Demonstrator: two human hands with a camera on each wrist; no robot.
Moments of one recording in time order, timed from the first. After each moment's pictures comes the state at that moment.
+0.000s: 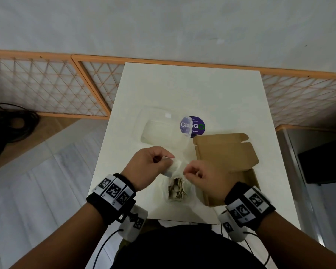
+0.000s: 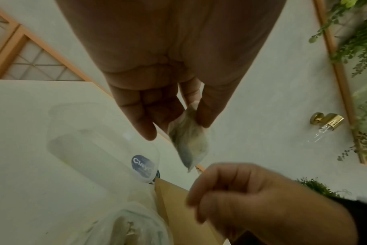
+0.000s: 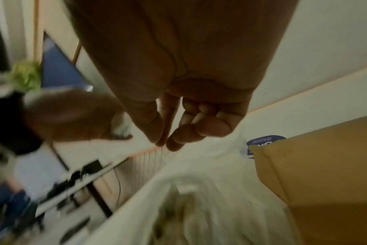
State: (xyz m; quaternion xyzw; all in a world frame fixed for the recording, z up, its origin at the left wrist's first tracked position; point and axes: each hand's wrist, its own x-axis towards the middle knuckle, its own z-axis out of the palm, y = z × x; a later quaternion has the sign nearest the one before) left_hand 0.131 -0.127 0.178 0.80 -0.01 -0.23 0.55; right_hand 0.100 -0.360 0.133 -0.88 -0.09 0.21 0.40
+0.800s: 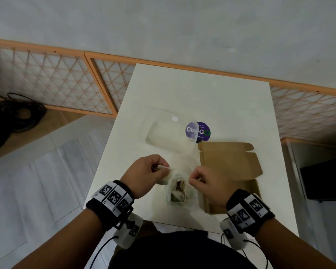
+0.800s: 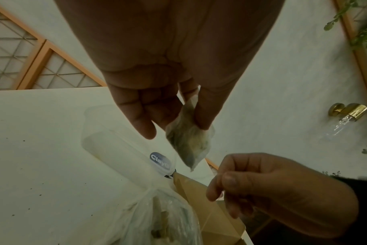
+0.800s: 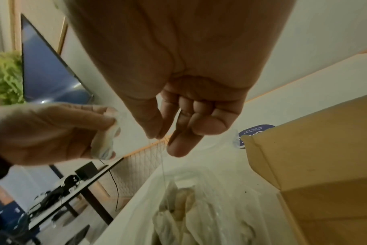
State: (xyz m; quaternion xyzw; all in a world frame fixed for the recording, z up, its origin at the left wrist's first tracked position) left_hand 0.117 -0.108 0.164 0.81 0.01 -0.23 0.55; right_hand 0.105 -0.360 0.122 -0.88 -0.05 0.26 0.39
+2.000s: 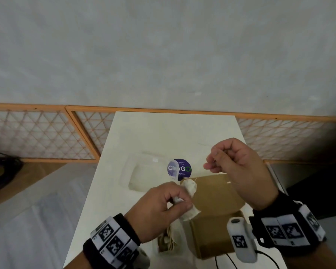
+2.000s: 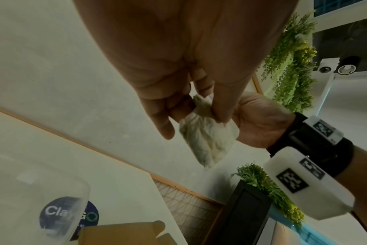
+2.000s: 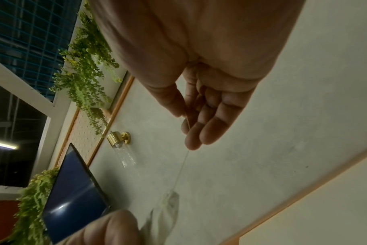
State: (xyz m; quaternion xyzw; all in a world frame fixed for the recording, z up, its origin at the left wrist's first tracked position) left_hand 0.138 -0.172 0.232 0.77 -0.27 -0.16 0.55; right_hand 0.145 -0.412 0.294 -0.78 0.02 -0.06 0.62
